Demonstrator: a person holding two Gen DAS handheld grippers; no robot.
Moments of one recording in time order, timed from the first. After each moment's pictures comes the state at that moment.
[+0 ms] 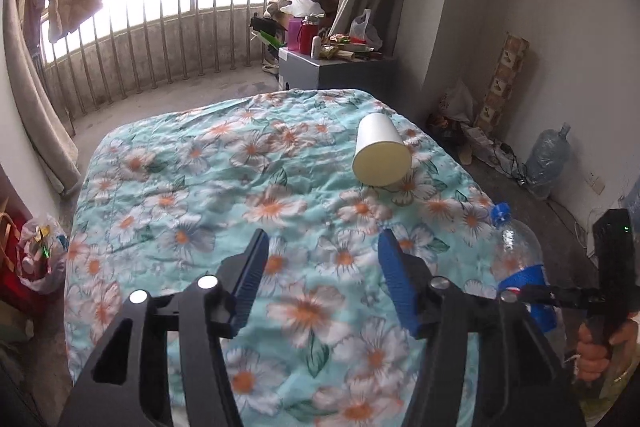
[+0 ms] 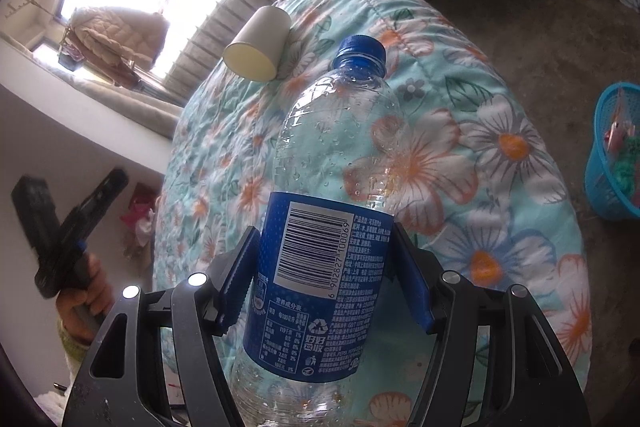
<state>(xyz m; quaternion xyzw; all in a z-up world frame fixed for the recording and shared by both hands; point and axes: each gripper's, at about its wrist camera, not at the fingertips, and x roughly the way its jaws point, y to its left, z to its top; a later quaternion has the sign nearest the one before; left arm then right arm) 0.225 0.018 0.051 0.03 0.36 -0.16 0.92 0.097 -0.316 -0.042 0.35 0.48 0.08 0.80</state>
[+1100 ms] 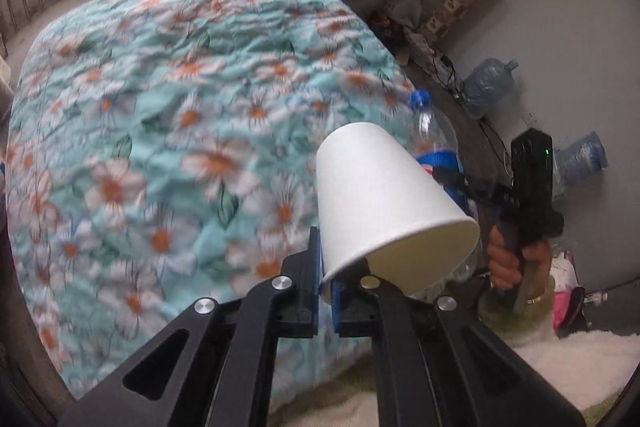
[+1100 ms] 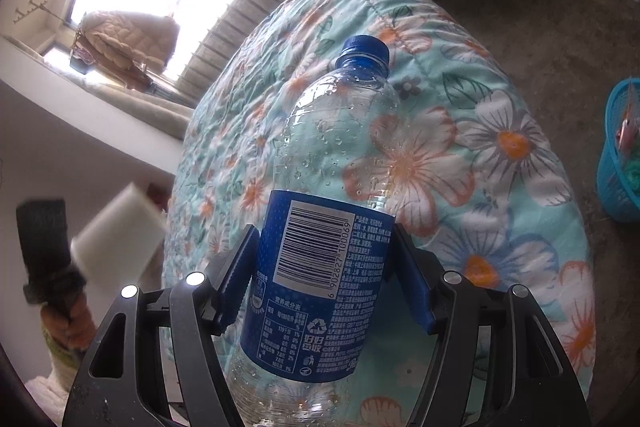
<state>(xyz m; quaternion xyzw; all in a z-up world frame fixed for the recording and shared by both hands) 0.167 0.025 0.039 -0.03 0.58 -0.27 0.77 0.093 -0.325 -0.054 0.36 0.47 0.10 0.80</state>
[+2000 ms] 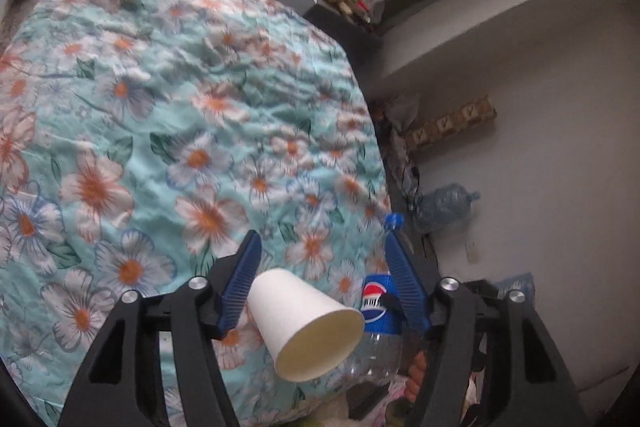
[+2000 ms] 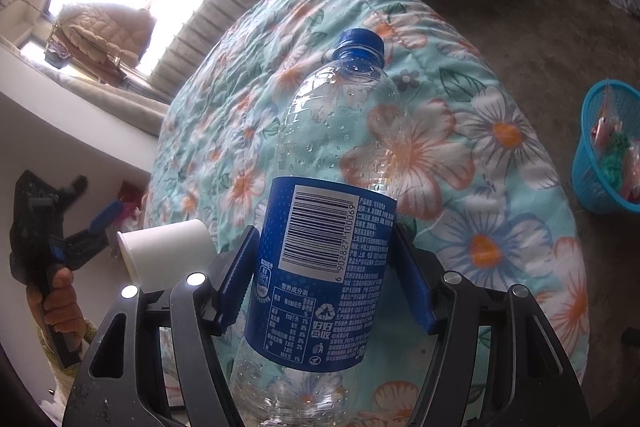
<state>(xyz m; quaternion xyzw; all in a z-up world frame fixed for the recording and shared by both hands) 0.215 0.077 0.046 -0.29 0.48 -0.24 0.80 0.105 -0.295 -0.045 0.34 0.50 0.05 0.80</state>
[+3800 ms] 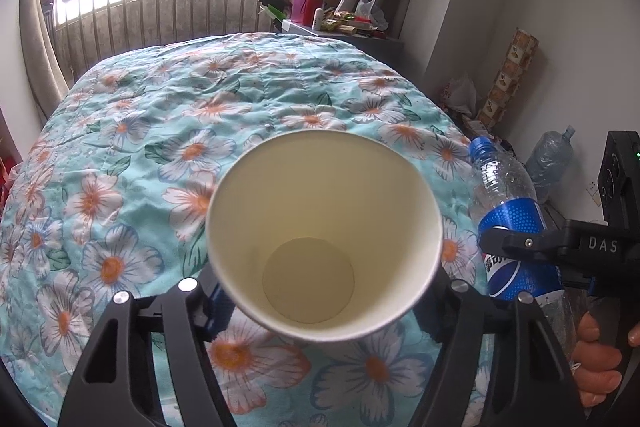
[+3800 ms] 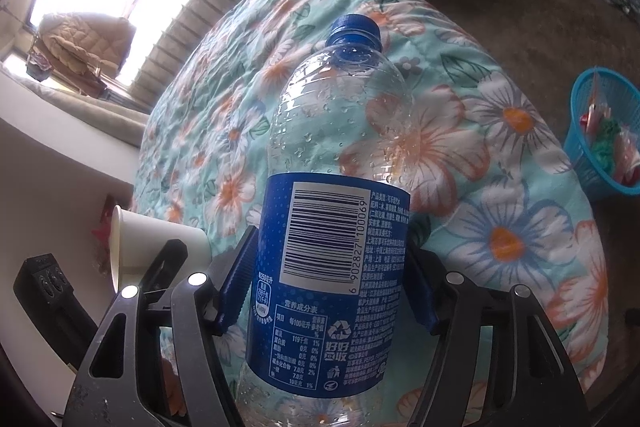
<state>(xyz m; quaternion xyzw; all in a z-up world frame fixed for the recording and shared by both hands) 0.158 -0.029 -0.033 -0.03 0.39 -0.14 0.91 0.113 -0.274 -0.054 0.34 0.50 0.01 0.79</state>
